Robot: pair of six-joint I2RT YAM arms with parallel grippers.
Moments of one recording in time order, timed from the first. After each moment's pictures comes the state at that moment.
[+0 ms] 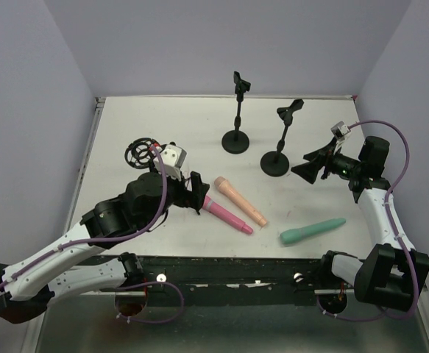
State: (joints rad) left arm -1.04 0.78 1.02 -0.57 -0.41 -0.40; right arm -0.24 1.14 0.76 -0.11 -1.13 -0.11
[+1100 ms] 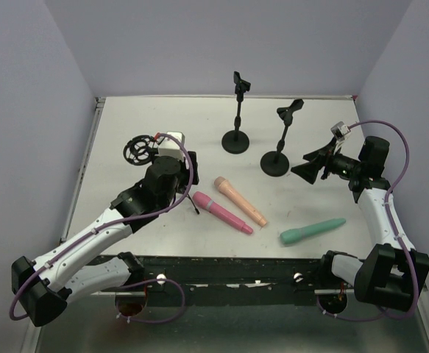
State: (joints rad) left arm -0.78 0.96 0.86 -0.25 -0.53 -0.32; right arm -0.24 1.14 0.76 -0.11 -1.14 -0.11
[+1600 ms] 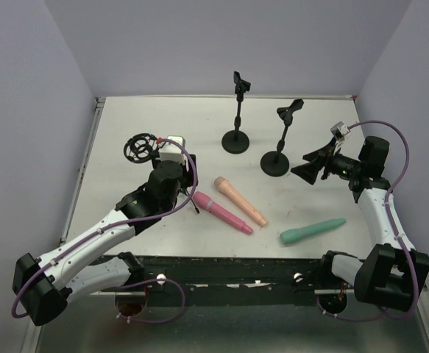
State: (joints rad) left arm -0.79 0.96 0.79 -0.17 -0.57 -0.31; right arm -0.24 1.14 0.76 -0.12 -1.15 -0.12
